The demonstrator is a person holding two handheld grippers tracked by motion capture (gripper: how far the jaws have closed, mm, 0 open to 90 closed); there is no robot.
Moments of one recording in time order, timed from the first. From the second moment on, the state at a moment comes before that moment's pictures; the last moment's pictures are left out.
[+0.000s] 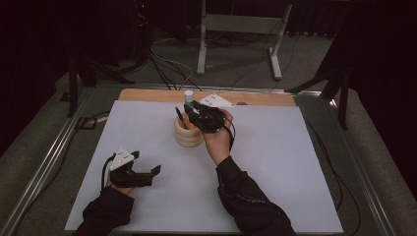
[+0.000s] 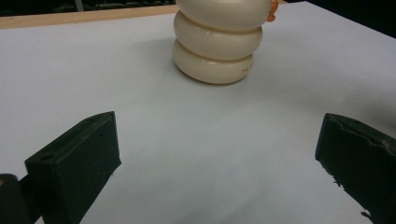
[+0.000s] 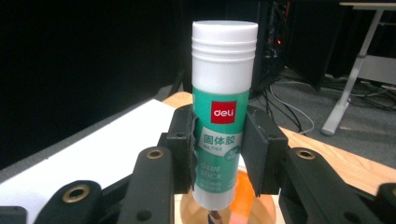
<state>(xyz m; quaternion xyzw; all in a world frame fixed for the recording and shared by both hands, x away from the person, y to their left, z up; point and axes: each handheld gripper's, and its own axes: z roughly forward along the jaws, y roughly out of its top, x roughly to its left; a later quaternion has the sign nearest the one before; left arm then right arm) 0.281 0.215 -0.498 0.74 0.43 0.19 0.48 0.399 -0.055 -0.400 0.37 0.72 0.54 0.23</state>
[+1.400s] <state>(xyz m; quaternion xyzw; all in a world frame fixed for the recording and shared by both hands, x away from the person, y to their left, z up) 0.281 0.216 -0.498 0.74 0.43 0.19 0.49 0.421 -0.040 -0.440 0.42 0.74 0.48 0.20</state>
